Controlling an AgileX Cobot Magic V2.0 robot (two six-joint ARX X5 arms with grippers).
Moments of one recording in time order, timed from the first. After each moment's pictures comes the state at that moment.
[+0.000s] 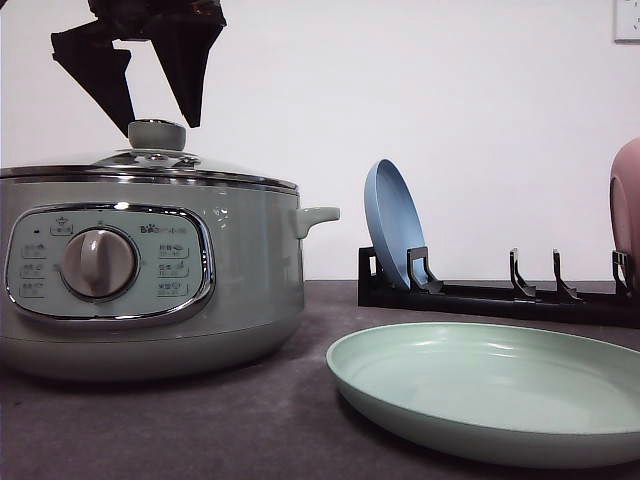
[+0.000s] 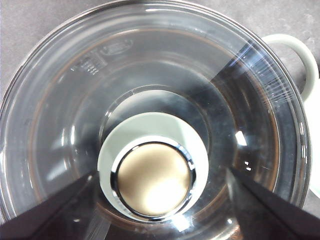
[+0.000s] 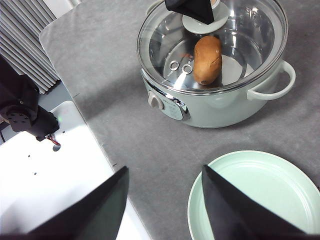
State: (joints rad) left_arx -0.43 1.72 1.79 -1.24 0.02 0.04; right_arx 0.75 1.02 1.33 -0.99 -0.34 0.07
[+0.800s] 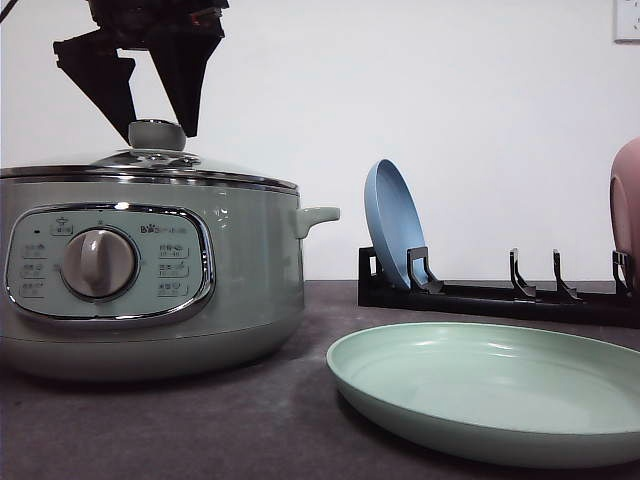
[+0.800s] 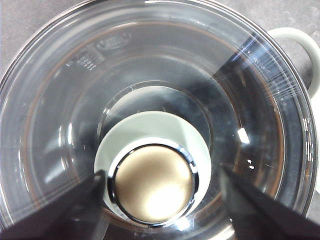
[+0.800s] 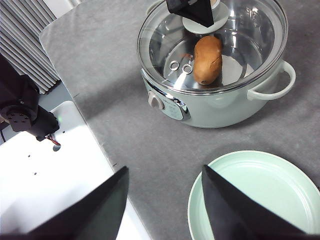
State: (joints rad) left_arx -0.43 1.74 1.79 -1.25 0.02 0.05; right_arx 0.75 1.02 1.33 -0.99 -0.34 0.07
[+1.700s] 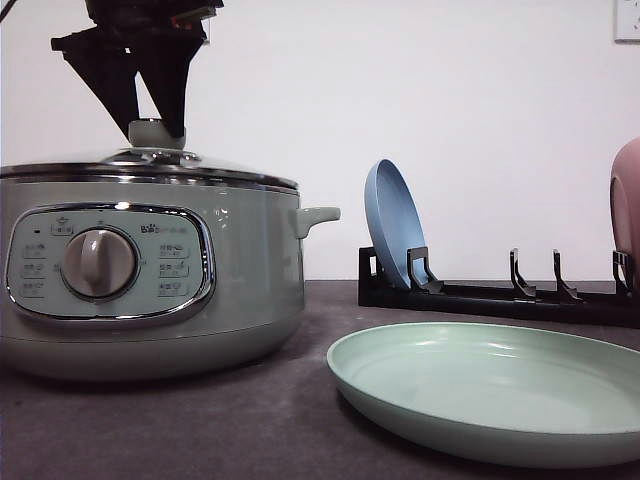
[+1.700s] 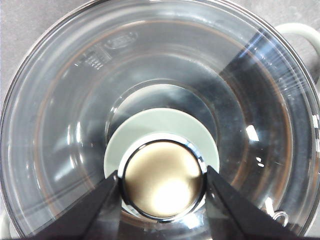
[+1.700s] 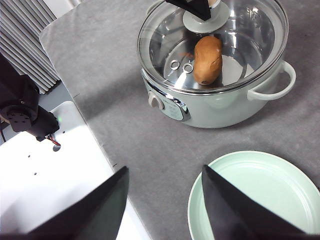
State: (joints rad) left_arx -0.41 1.72 1.81 -1.27 0.02 0.07; right_arx 0.75 1.02 1.33 -0.99 -0.34 0.07
